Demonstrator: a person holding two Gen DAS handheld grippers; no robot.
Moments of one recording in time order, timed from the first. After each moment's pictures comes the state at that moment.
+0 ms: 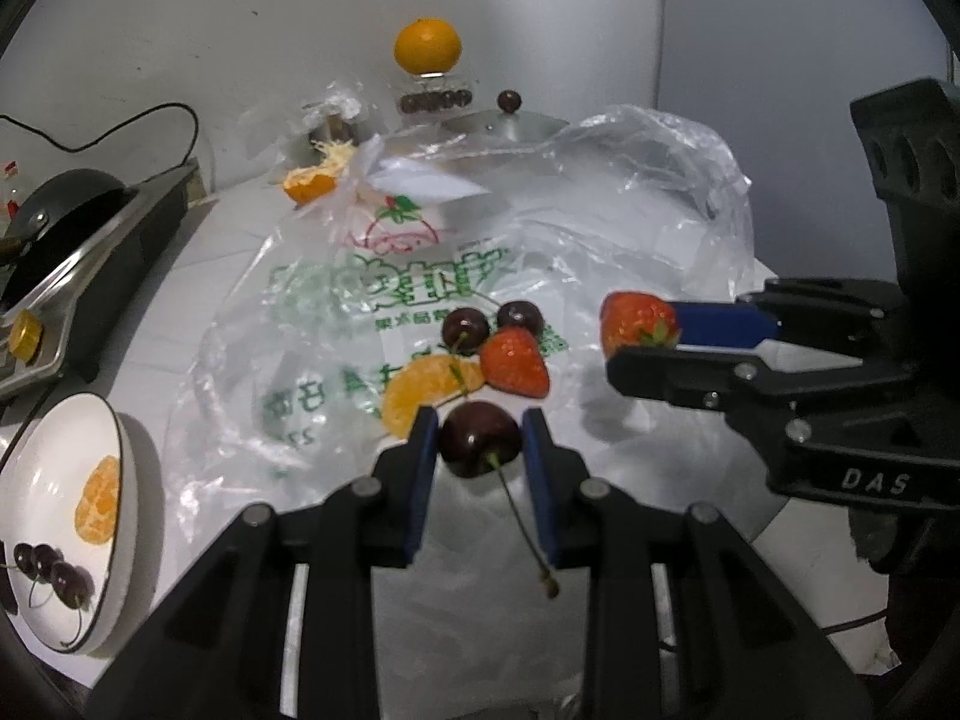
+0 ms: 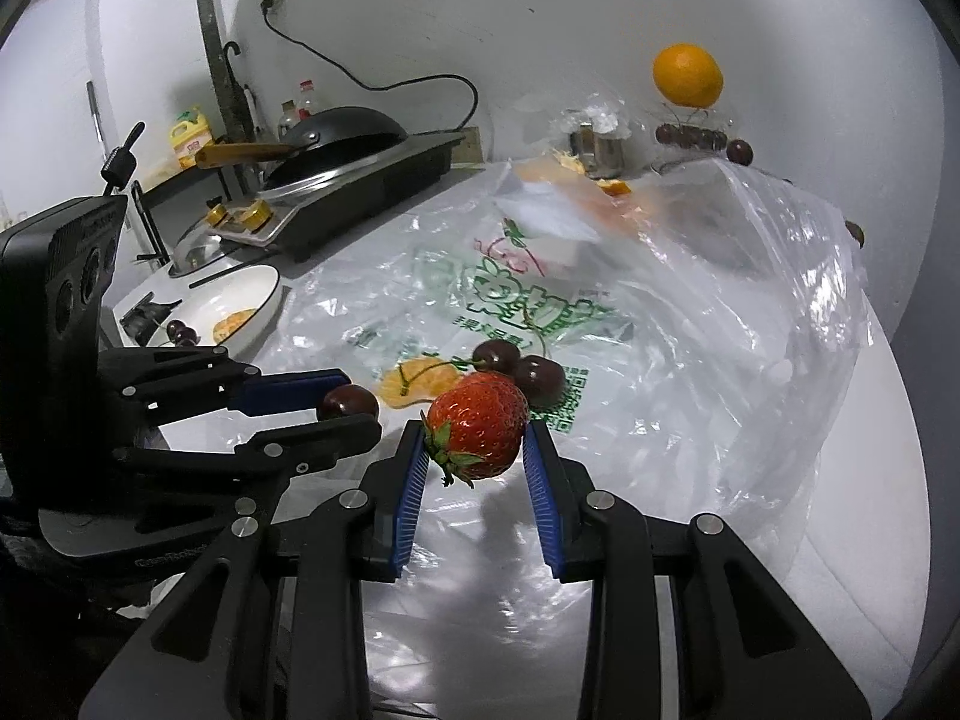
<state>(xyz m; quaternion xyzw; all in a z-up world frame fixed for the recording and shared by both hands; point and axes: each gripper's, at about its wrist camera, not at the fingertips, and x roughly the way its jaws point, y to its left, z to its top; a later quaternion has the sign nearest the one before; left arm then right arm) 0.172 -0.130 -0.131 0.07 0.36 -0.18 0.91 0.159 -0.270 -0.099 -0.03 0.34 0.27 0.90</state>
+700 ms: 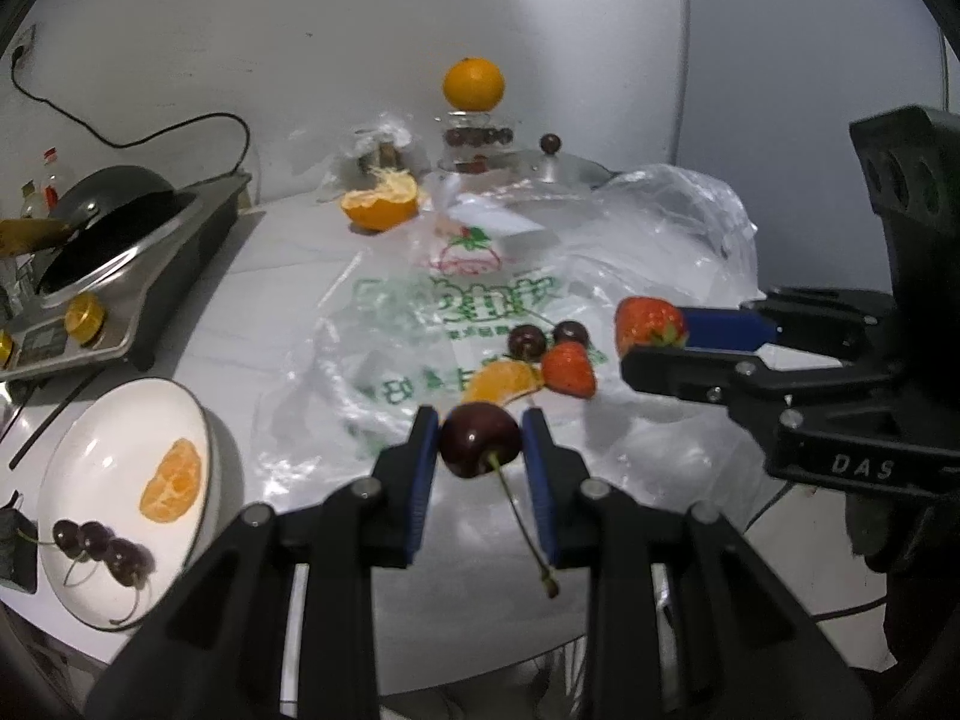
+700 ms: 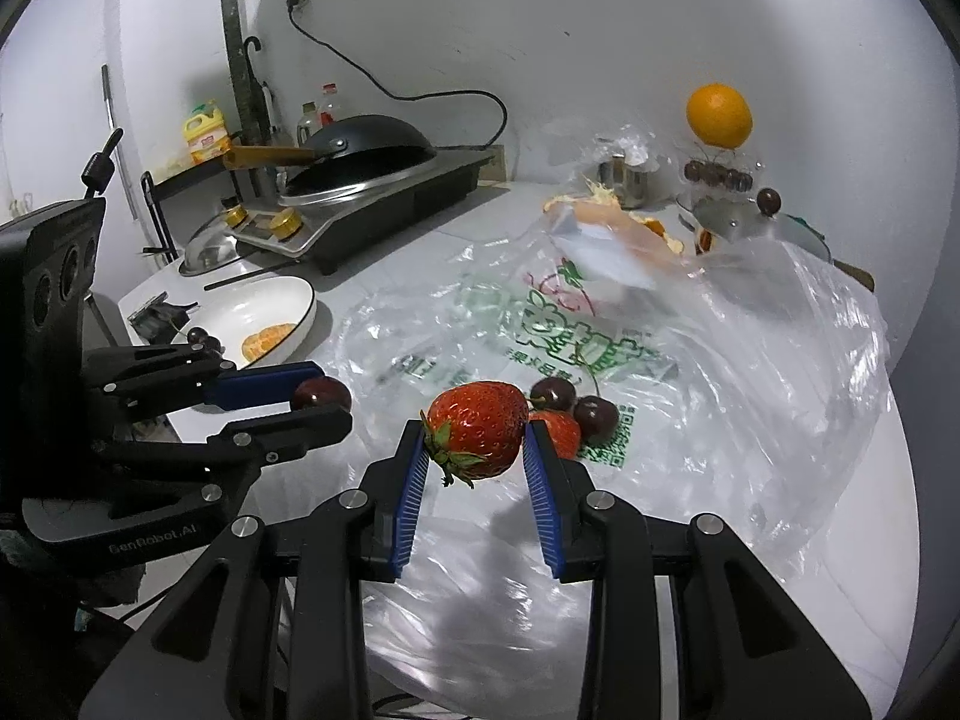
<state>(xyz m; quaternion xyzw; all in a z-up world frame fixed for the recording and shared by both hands) 0.145 -0.076 -0.107 0.04 0.33 -0.17 0.93 0.145 -0.228 -0.078 -0.06 0.33 0.27 0.90</state>
